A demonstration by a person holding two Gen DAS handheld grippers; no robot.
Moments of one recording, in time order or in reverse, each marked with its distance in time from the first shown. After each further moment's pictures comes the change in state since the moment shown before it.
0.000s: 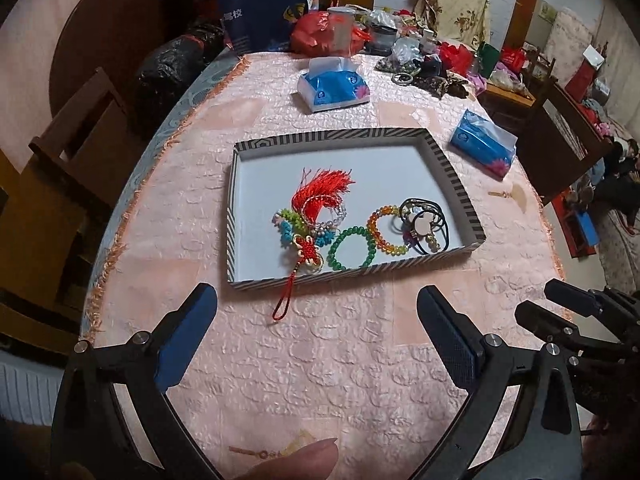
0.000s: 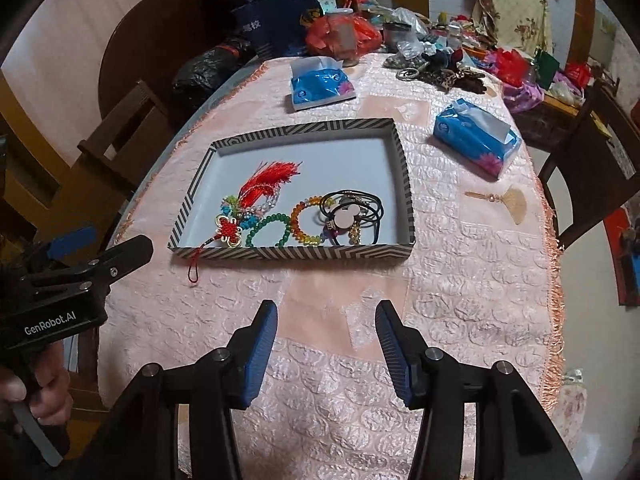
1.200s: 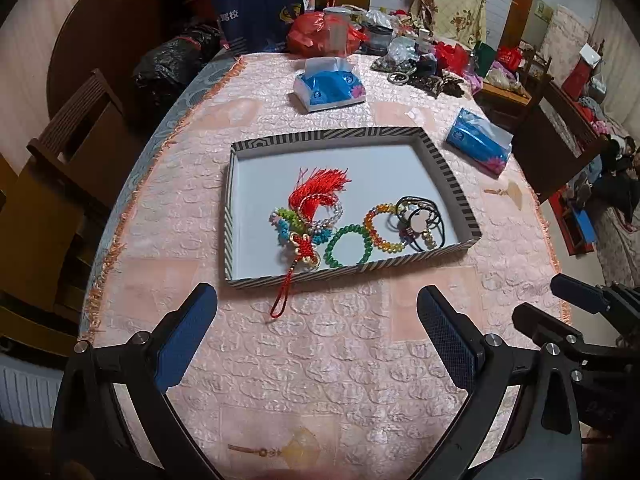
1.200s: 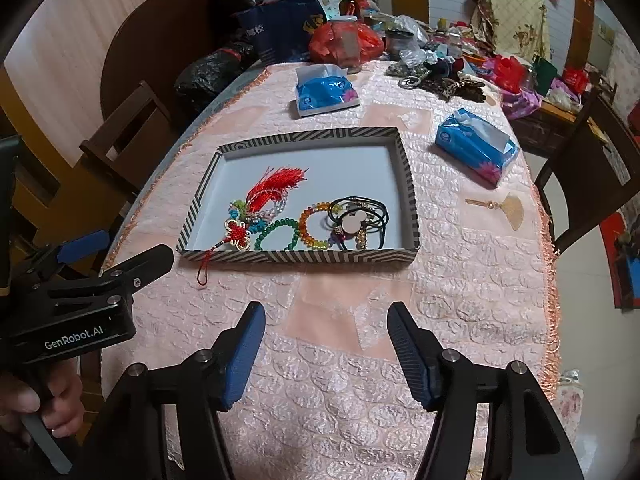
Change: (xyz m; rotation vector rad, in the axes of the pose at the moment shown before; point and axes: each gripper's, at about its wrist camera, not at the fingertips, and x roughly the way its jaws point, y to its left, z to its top) left arm -0.002 -0.003 -0.002 0.009 -0.005 -0.018; right arm -0.012 0.016 0.000 -0.003 -0.016 -0.017
